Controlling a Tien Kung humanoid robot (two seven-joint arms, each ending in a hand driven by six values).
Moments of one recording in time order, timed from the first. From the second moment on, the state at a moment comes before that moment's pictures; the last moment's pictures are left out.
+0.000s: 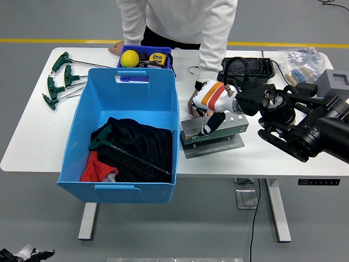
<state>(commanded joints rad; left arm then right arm) -0.23 0.14 -0.76 -0.18 1.30 0.12 0.16 1.15 -0.13 0.09 0.75 -2.04 -0.04 0.16</state>
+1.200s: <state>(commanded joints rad) -0.23 0.14 -0.73 -0.18 1.27 0.13 0.16 1.15 -0.15 0.08 0.74 -2.10 -0.08 0.19</state>
